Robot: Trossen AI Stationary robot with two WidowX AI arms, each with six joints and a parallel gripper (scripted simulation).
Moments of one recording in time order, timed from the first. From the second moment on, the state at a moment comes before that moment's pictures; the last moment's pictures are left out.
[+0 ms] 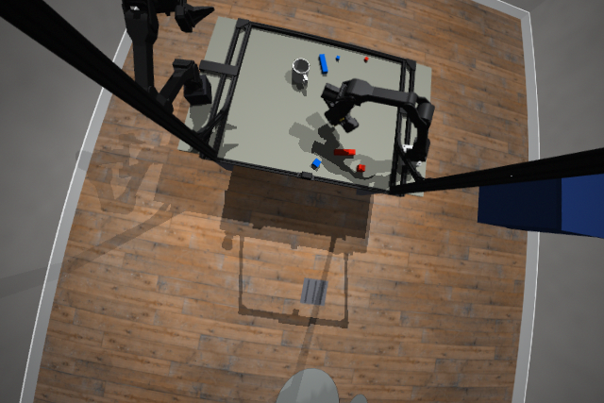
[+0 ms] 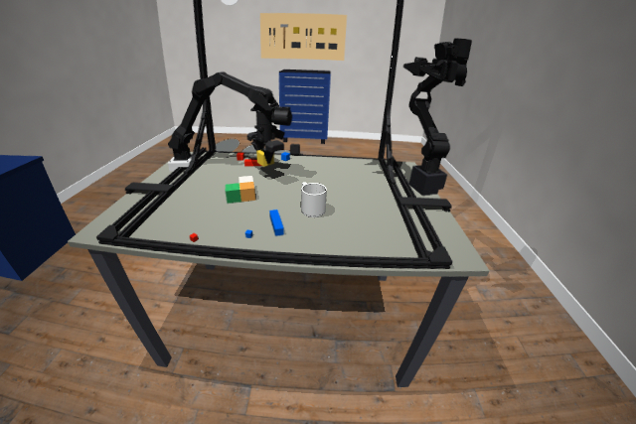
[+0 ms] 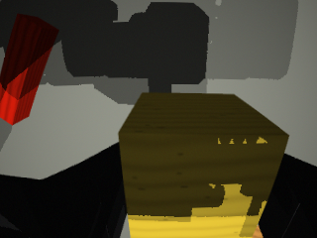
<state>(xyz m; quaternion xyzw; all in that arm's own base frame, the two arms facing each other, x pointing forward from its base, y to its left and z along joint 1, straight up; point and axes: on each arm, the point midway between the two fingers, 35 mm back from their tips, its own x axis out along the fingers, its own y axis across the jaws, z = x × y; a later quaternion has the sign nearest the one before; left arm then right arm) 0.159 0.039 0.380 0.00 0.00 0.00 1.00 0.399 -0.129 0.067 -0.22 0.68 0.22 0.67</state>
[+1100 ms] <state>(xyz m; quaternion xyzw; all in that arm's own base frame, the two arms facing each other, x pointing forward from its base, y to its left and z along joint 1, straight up) 0.159 0.039 0.380 0.00 0.00 0.00 1.00 0.281 -0.203 0.075 -0.09 0.70 0.10 0.70</state>
